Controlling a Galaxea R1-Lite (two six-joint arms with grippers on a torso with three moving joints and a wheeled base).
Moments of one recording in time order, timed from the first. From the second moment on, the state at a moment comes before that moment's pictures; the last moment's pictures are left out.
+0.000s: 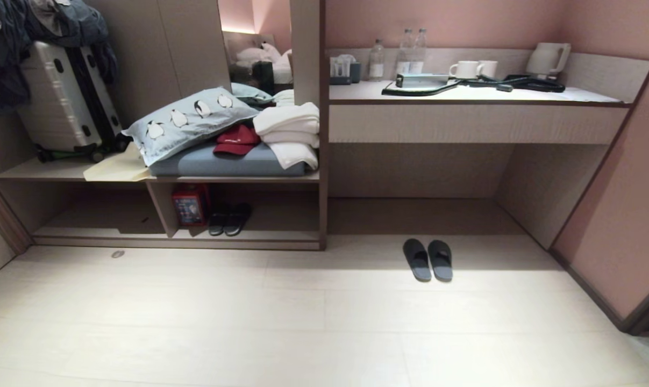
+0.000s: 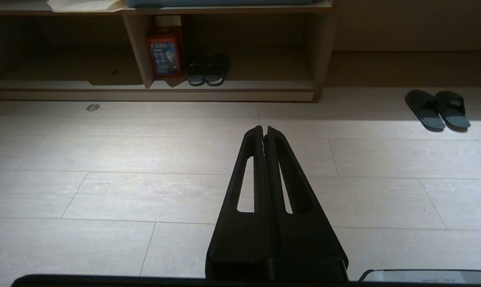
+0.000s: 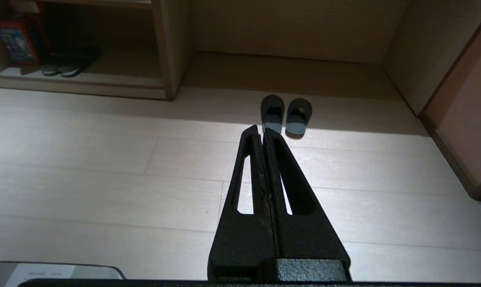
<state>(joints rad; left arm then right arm) 0.00 0.00 0.00 0.00 0.00 -0.01 0.00 0.00 0.00 0.01 0.00 -0.01</state>
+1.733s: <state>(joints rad) 0.00 0.00 0.00 0.00 0.00 -0.01 0.00 0.00 0.00 0.01 0.00 -0.01</state>
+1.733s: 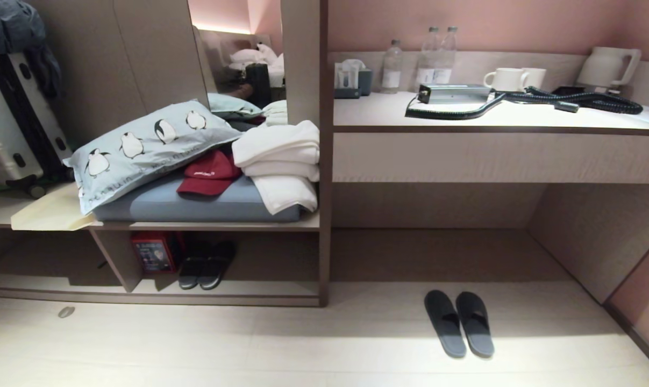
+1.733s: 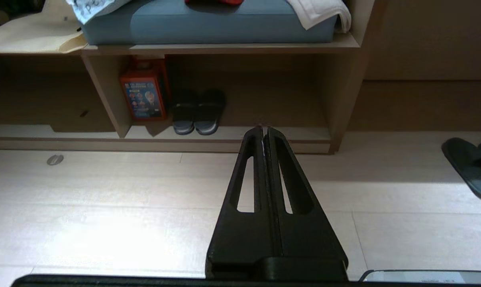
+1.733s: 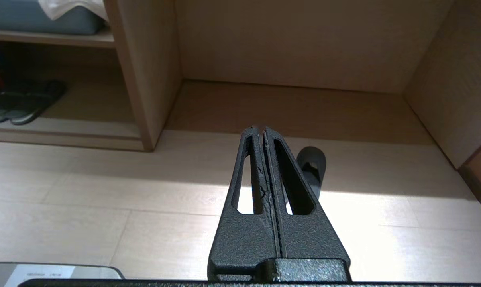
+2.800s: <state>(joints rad) 0.00 0.00 0.00 0.00 0.00 -0.01 0.00 0.00 0.00 0.01 0.00 -0.01</state>
